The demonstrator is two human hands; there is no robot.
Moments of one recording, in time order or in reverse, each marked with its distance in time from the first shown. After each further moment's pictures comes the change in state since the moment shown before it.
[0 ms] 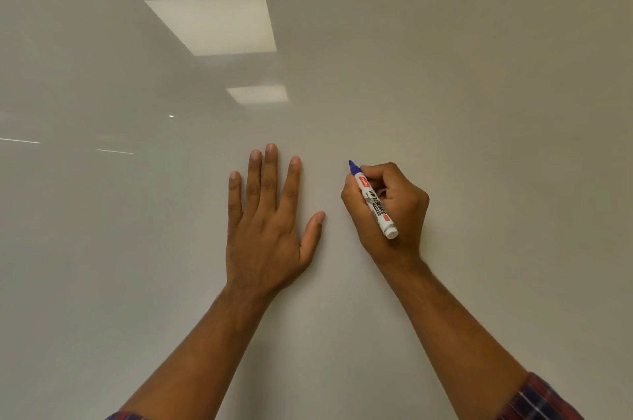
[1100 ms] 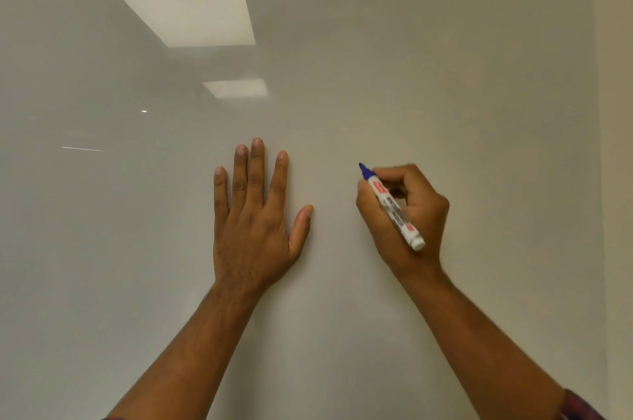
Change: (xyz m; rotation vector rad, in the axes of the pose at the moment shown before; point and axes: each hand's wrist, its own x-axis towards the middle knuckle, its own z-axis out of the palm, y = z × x) left_hand -0.002 0.000 -0.002 -0.020 0.019 0.001; right_hand -0.009 -0.024 -0.042 0.031 -0.006 0.150
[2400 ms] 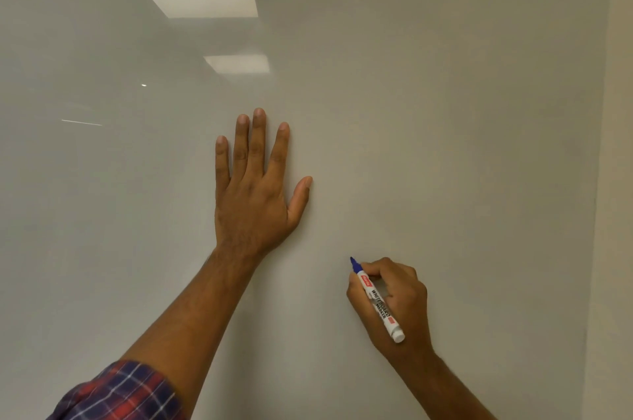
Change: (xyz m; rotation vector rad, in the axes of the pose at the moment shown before) left_hand 0.000 0.000 0.001 -0.006 0.009 -0.004; right_hand -0.133 0.053 -0.039 -0.217 -0.277 -0.011
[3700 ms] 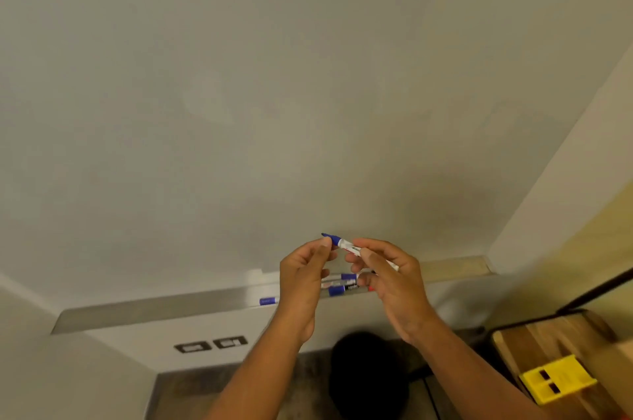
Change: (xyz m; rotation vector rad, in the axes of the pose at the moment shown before) left_hand -0.380 0.142 -0.124 -1.267 -0.905 -1.540; right_hand -0.271 -0.058 -0.086 0.542 -0.355 1.240
